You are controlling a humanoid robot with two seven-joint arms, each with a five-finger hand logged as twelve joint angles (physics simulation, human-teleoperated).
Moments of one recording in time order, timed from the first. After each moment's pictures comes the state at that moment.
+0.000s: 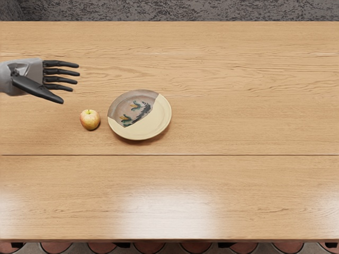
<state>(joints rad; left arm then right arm) -1.10 0.93 -0.21 -1.06 0.05 -0.61 0.16 -0.06 0.00 -0.08 0.24 0.03 -0.04 0.02</state>
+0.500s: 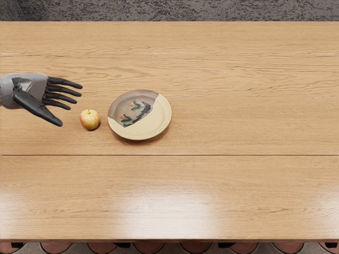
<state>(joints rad) -1.13 1.06 -0.20 -1.36 0.16 -0.46 0.29 -0.06 0.00 -0.08 0.24 0.03 -0.04 0.02</state>
